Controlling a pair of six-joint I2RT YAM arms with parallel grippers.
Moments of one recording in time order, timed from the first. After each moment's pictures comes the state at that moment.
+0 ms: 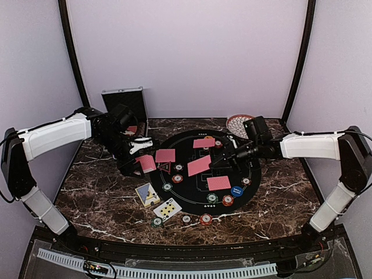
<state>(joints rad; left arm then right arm) -0.58 1.57 1.31 -0.98 0.30 0.63 0.58 1.61 0.99 -0.11 -0.88 0.91</state>
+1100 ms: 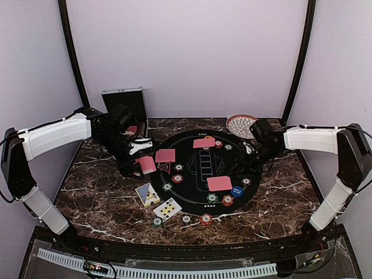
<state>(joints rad) -0.57 1.57 1.31 -1.00 0.33 0.64 0.45 1.63 1.04 -0.59 -0.51 0.52</state>
